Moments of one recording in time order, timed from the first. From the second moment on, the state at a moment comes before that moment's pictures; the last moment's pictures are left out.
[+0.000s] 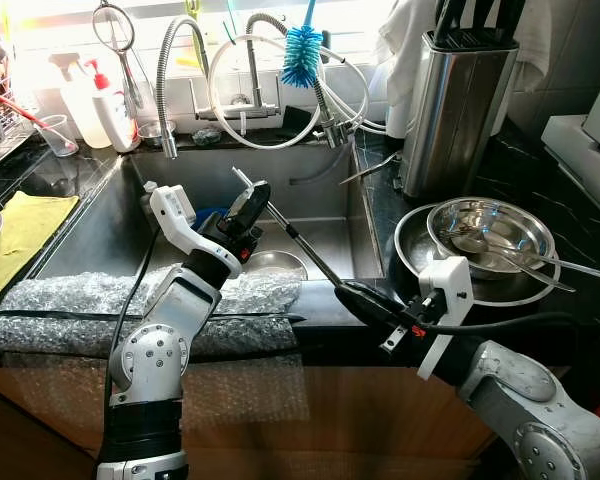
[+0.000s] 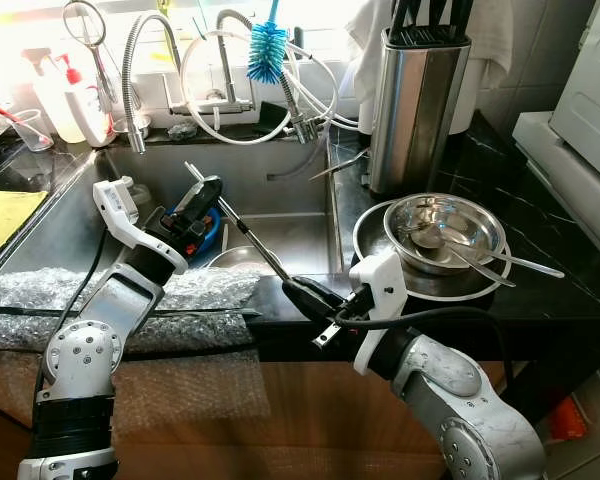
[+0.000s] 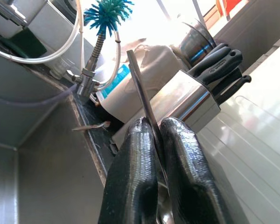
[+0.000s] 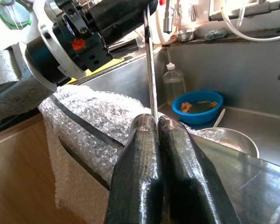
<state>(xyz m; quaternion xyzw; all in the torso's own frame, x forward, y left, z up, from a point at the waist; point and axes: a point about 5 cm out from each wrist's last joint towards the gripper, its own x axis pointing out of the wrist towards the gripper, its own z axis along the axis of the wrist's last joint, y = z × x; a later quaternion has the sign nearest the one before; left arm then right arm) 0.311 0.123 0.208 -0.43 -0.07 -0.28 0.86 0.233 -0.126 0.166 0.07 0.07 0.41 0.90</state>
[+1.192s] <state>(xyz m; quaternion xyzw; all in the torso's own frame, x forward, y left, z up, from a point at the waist) 0.332 0.162 0.211 -0.48 -0.10 -0.10 0.86 0.240 -0.127 0.171 0.09 0.05 0.38 0.92</state>
